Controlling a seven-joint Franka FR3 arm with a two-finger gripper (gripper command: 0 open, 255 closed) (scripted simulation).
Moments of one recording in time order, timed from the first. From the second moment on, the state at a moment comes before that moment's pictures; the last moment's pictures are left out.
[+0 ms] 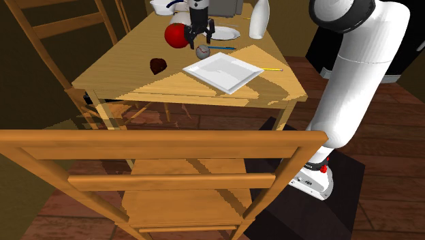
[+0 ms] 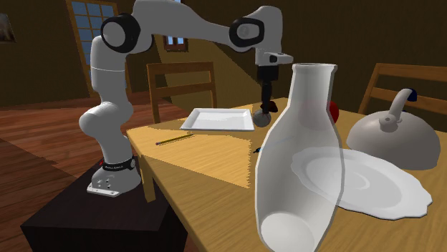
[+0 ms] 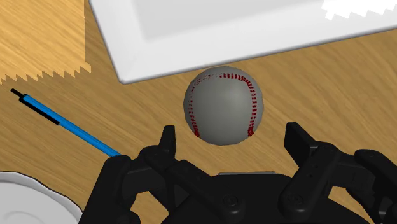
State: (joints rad) arm 0.00 0.19 -0.01 -1.58 -0.10 1.79 0.23
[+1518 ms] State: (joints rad) arm 0.00 0.19 -0.01 -1.60 -0.10 1.82 0.22
